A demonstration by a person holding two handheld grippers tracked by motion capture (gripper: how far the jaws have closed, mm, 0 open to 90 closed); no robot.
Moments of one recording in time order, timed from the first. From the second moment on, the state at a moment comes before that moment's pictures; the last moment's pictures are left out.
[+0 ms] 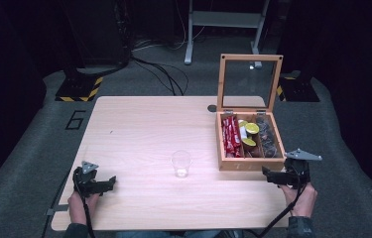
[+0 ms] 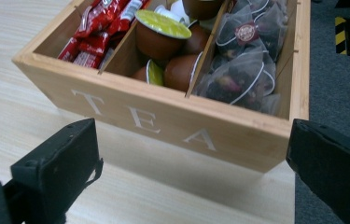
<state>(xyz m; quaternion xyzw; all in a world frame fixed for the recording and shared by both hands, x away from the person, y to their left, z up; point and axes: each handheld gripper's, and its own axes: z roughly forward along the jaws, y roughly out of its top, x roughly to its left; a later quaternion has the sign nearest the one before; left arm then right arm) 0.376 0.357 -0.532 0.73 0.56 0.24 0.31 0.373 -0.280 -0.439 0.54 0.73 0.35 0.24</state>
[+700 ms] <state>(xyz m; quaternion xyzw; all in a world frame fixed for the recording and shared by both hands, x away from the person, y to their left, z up) 0.376 0.357 -0.532 0.73 0.56 0.24 0.31 0.424 -0.293 -0.432 0.56 0.72 0.36 0.20</state>
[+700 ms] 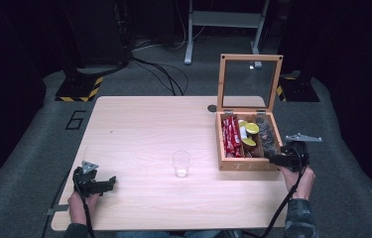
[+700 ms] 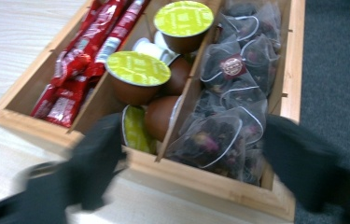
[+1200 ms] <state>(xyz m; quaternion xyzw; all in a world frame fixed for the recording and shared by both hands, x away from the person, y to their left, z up) 0.376 0.357 -0.532 0.73 0.56 0.24 0.31 0.451 -0.293 -0.448 0.60 0.72 0.30 0.18</state>
